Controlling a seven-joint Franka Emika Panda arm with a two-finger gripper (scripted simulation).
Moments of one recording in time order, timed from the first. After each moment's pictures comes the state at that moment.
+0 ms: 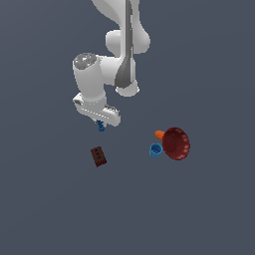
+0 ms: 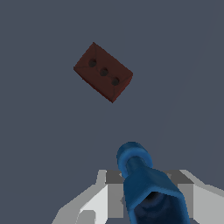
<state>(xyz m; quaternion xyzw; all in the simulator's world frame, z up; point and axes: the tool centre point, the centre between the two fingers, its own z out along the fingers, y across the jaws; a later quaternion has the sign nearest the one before) -0.089 -0.126 0.148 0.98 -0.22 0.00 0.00</state>
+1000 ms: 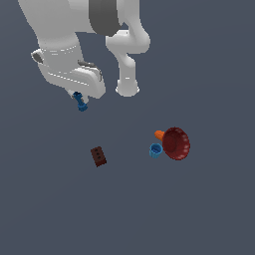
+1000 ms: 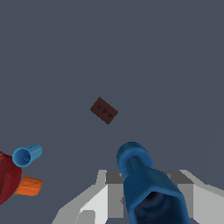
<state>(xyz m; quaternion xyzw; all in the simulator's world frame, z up) -0.043 -0.160 0.330 0.98 -0.22 0.00 0.00</state>
